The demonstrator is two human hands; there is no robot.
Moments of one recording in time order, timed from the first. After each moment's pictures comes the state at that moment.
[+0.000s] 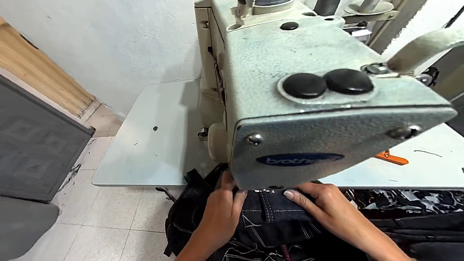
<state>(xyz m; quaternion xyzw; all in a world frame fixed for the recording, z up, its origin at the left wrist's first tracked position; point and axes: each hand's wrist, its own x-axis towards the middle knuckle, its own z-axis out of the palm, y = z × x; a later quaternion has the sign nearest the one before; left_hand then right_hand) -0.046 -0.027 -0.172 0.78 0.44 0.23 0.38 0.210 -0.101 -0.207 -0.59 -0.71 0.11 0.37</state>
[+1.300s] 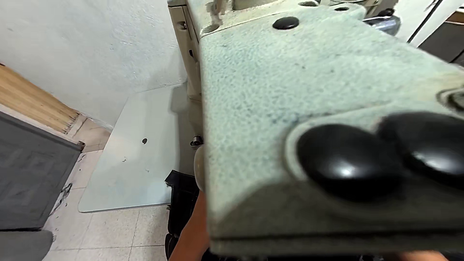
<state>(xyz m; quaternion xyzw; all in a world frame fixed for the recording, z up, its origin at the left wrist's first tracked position) 0.002 0.008 -0.023 0.77 0.51 -0.11 0.35 0.188 -0.086 -0.096 -0.68 -0.65 0.17 0.30</state>
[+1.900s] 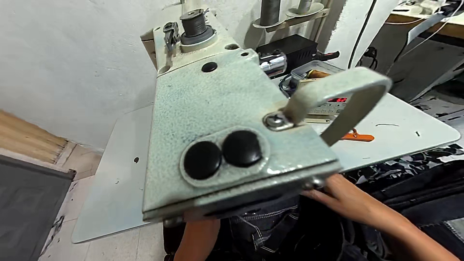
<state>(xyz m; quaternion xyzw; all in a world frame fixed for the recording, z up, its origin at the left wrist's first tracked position) -0.052 -0.006 -0.158 0.88 0.39 0.21 0.18 0.263 -0.118 -0.213 -0.68 -0.63 0.19 0.33</state>
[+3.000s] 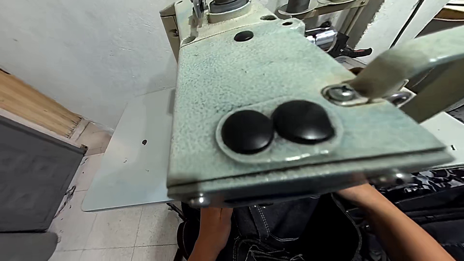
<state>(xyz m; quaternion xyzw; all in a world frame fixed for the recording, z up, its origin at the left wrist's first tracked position) -0.036 -0.021 -0.201 0.75 0.42 0.40 0.32 0.255 -0.088 -0.194 -0.64 -0.50 0.31 0.49</state>
